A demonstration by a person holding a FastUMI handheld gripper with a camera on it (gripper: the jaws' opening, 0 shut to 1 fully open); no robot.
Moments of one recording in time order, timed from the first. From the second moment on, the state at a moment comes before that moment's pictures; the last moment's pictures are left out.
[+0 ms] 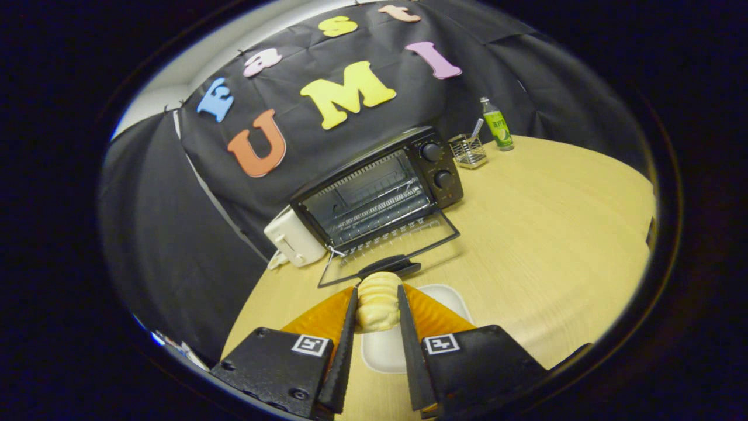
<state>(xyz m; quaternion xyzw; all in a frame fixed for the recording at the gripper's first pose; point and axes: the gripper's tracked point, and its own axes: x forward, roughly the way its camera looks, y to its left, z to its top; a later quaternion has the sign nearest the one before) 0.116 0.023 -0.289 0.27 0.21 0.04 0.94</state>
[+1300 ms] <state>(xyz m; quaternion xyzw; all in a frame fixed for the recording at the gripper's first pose) 0.325 -0.009 -0.250 0.45 0.07 0.02 0.89</state>
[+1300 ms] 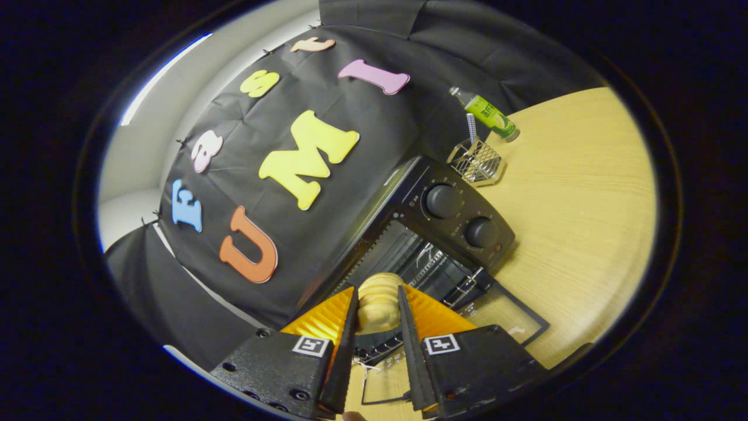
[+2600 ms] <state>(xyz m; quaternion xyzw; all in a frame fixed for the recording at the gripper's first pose) 0.340 0.013 -0.290 0.34 0.15 0.02 0.93</state>
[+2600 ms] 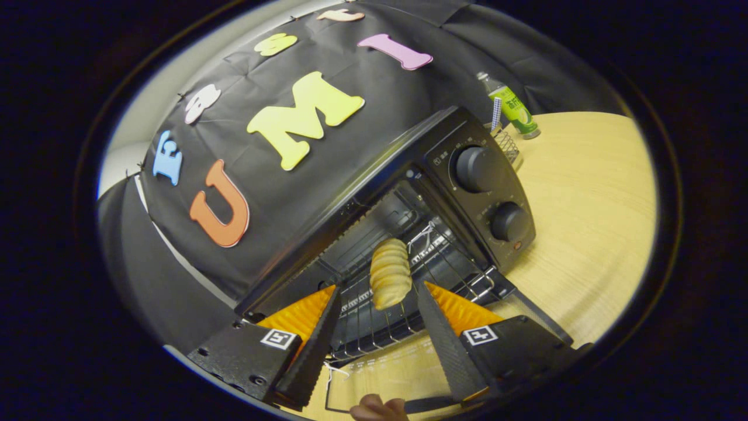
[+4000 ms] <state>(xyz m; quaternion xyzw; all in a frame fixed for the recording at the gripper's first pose) 0.207 0.056 -0.385 0.04 0.35 0.01 0.94</state>
